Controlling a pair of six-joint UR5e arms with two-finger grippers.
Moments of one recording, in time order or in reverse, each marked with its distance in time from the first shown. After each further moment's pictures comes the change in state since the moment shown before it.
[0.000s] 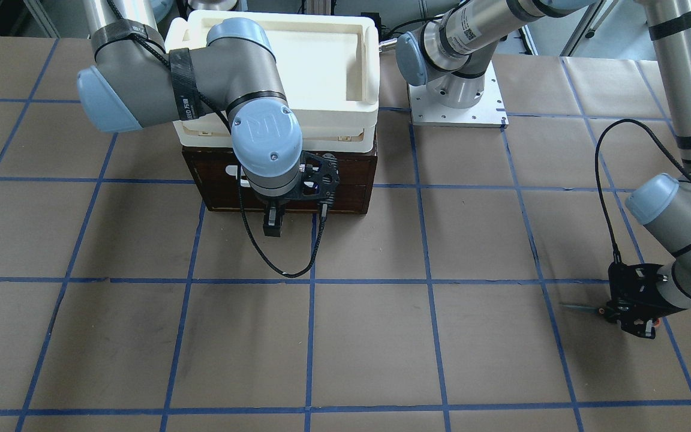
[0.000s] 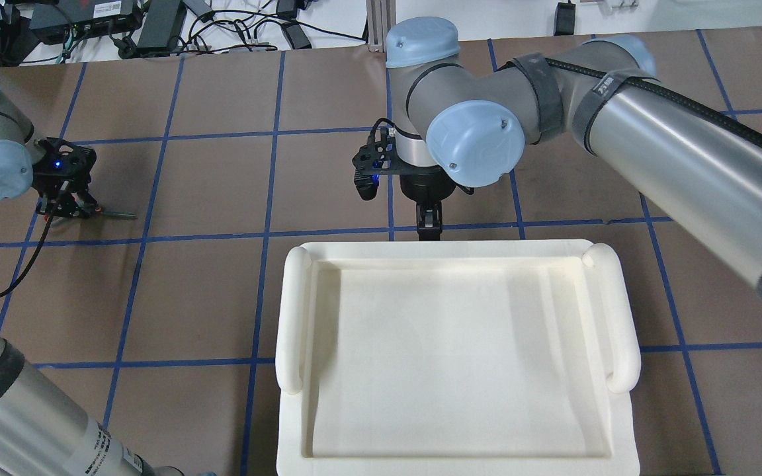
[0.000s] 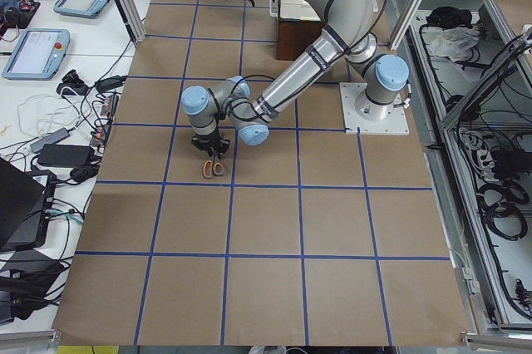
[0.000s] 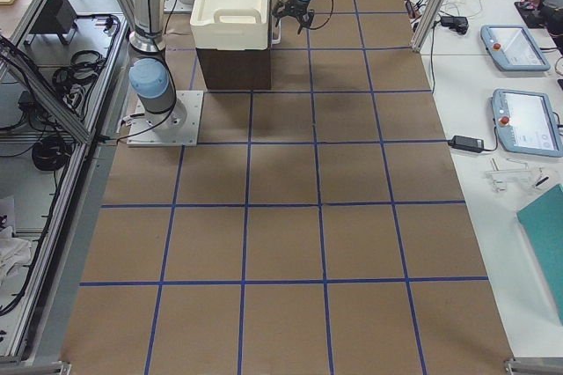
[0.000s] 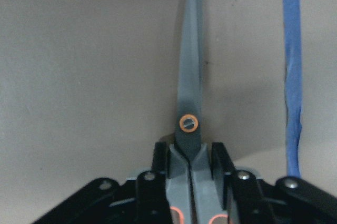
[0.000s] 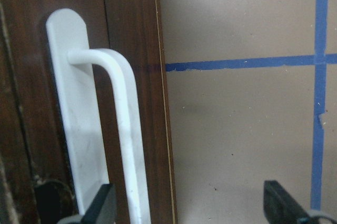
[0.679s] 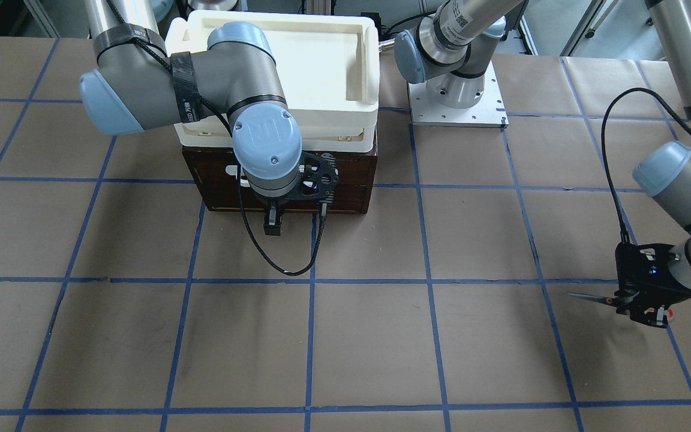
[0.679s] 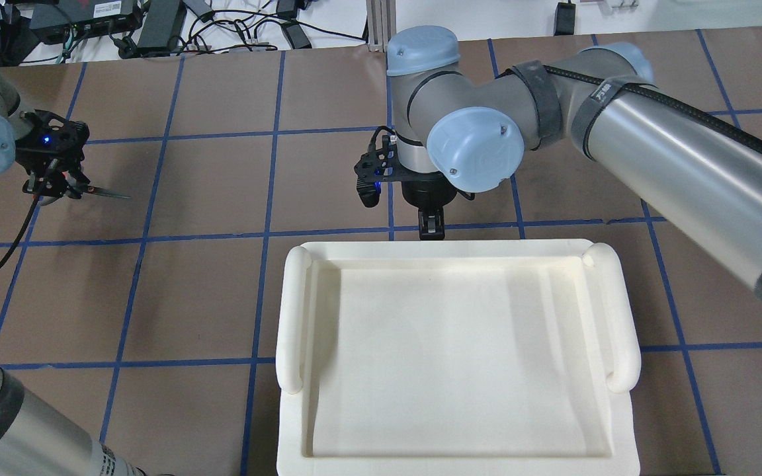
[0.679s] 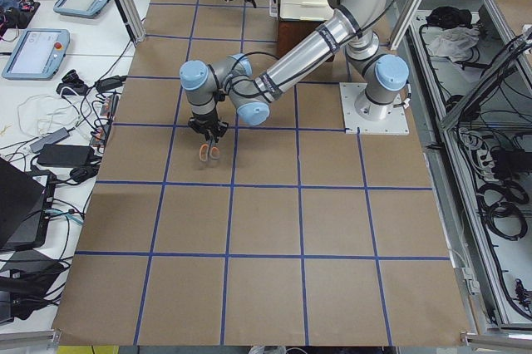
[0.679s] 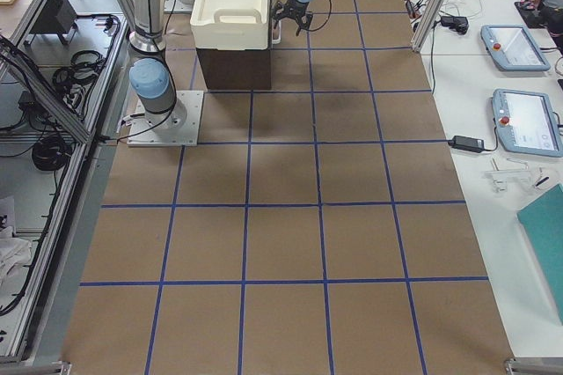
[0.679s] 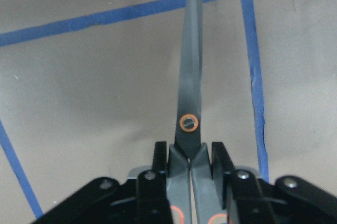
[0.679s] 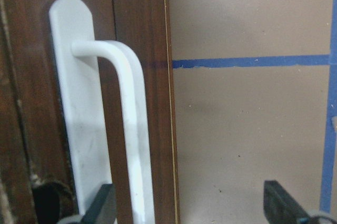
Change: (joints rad) left arm -0.042 0.130 0.011 -0.106 -0.003 -0.003; right arm 0.000 0.001 0.017 -0.002 -0.002 -0.025
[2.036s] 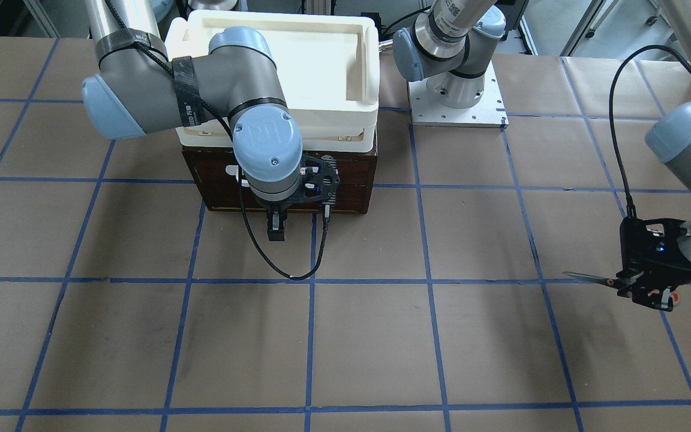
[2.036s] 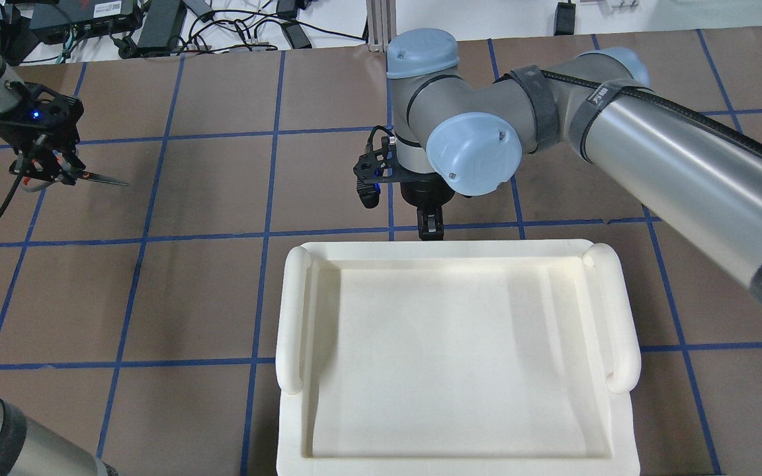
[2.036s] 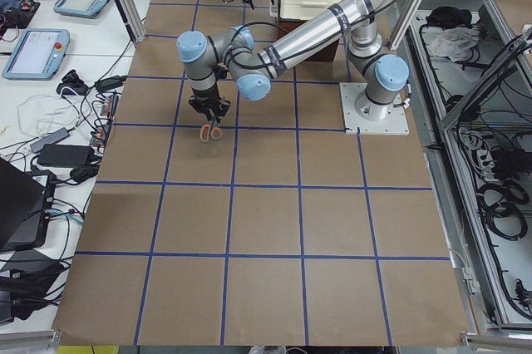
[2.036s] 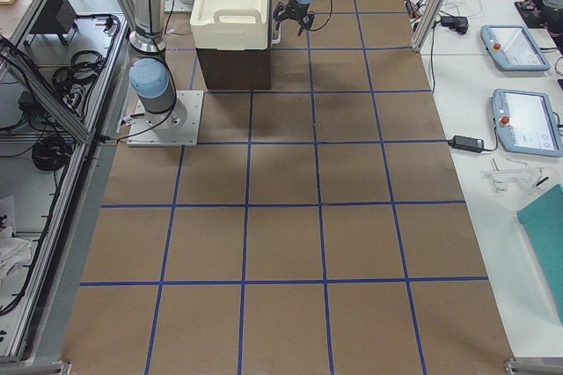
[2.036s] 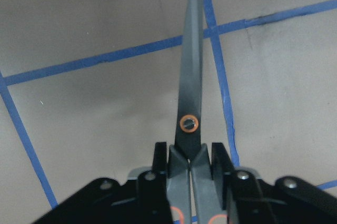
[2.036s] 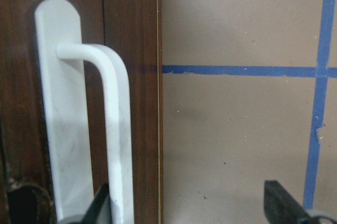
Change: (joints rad) left arm -0.038 0.072 0.046 -0.160 0.007 -0.022; right arm 0.000 0.008 -0.001 -0.044 0.002 -0.048
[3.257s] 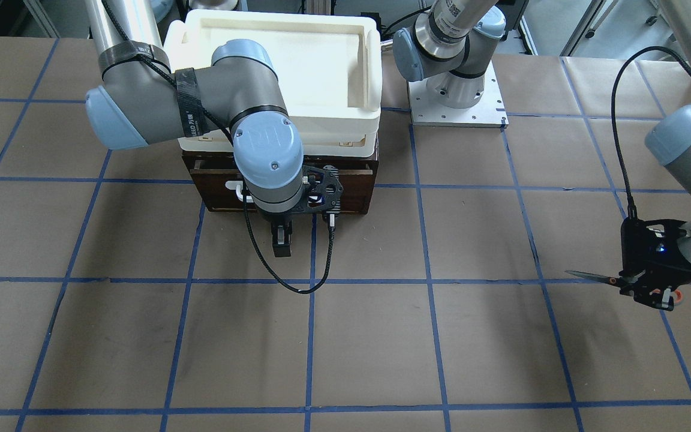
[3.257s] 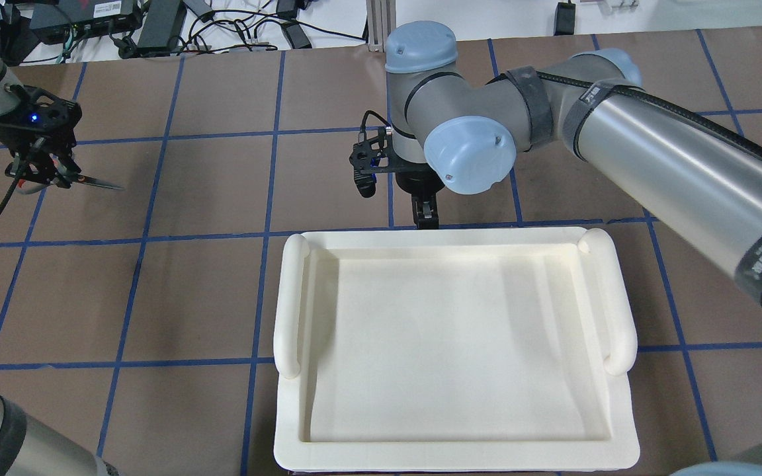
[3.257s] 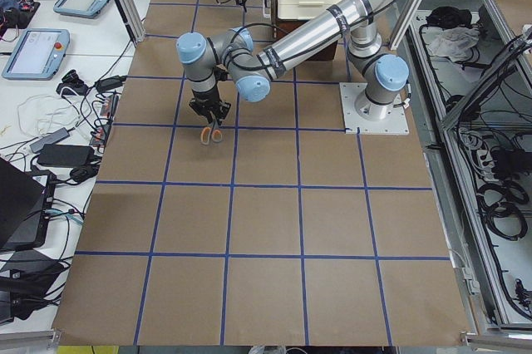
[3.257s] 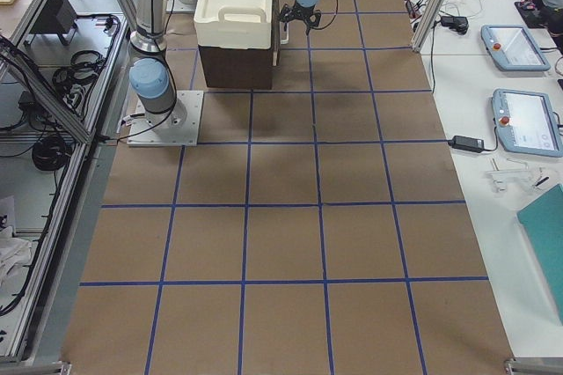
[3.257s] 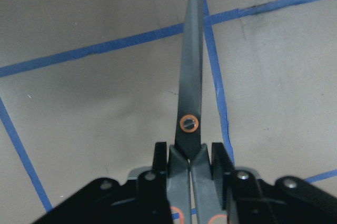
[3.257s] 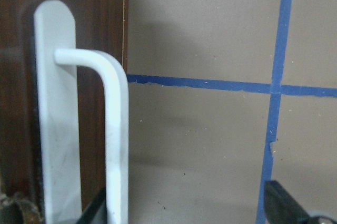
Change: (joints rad) left arm 0.001 -0.008 0.000 0.001 0.031 0.007; right arm -0.004 0.027 -0.007 -0.108 0.000 -0.048
